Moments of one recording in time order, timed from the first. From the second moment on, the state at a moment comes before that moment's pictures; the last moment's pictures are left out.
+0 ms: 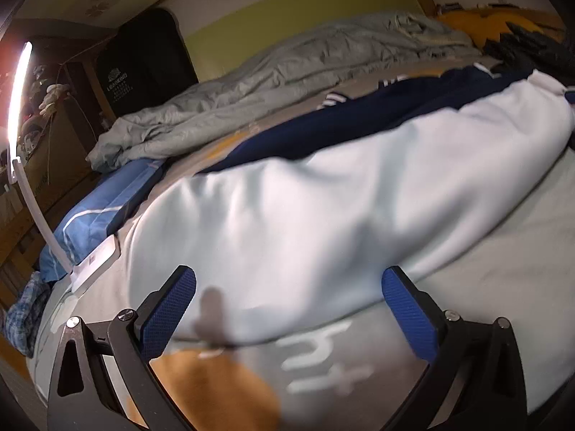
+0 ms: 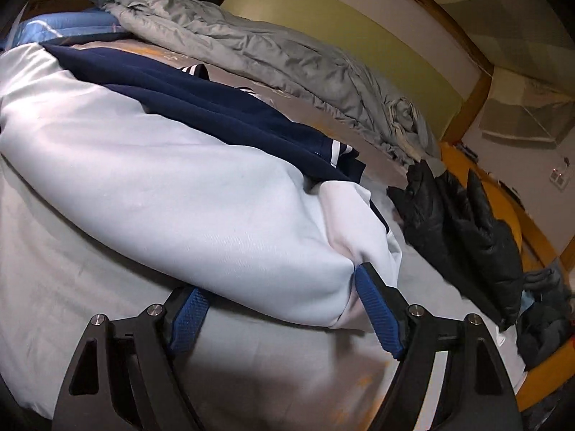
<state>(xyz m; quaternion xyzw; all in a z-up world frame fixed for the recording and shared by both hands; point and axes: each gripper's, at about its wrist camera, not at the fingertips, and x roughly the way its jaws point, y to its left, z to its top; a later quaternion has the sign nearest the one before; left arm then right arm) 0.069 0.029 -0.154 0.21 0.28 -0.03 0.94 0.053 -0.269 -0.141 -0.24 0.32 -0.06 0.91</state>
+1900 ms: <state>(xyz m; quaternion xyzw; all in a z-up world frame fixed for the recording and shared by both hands) 0.049 0.063 -0.117 0.16 0.18 -0.07 0.97 0.017 -0.305 -0.117 -0.16 0.21 -0.06 0.96</state>
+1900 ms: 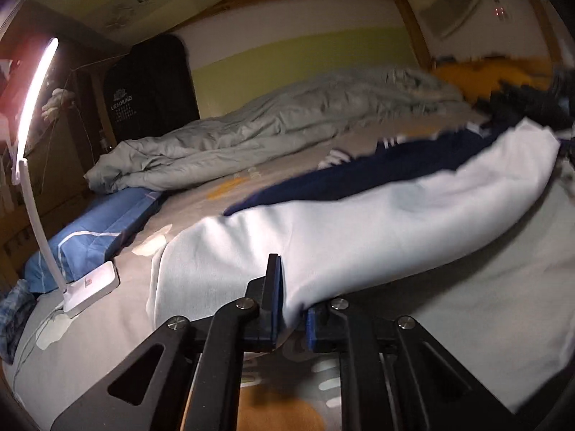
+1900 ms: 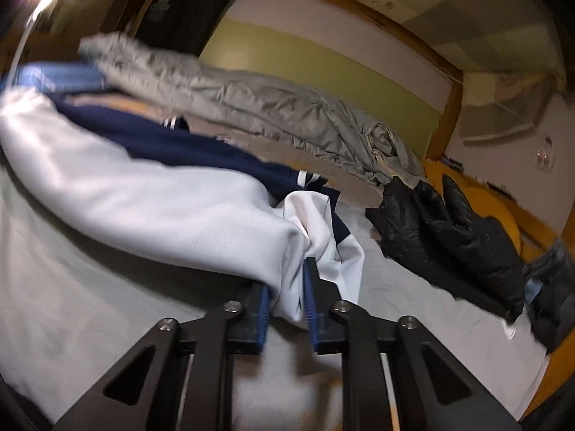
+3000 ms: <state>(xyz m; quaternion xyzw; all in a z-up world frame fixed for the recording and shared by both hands) 0.243 0.036 -0.072 0.12 0.26 -0.05 0.96 0.224 -0.355 -0.060 -0.01 0.28 -0.08 0.96</state>
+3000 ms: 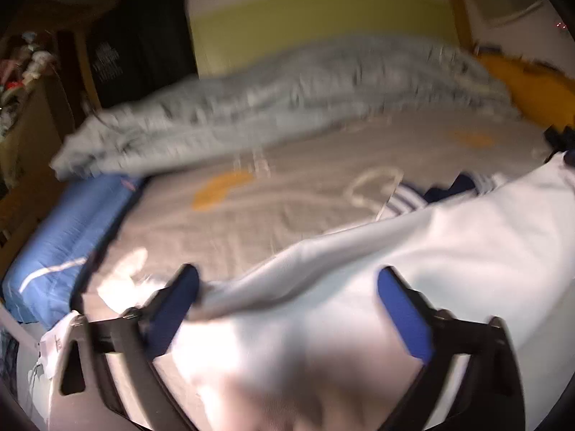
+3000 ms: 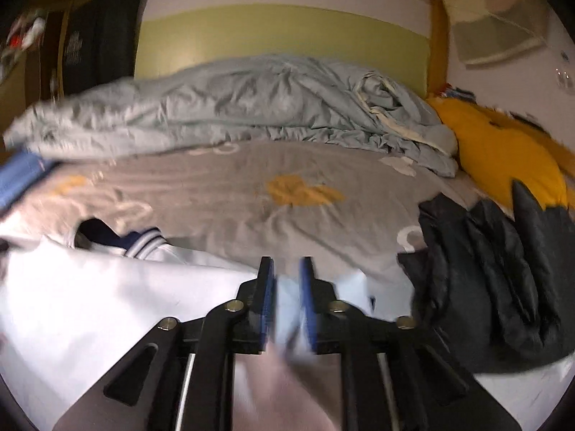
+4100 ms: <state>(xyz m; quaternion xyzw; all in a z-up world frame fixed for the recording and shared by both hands) 0.185 0.056 -0.107 -0.04 0.23 -0.06 0.97 0.137 -0.420 -0.154 0.39 0.32 0.00 0.87</state>
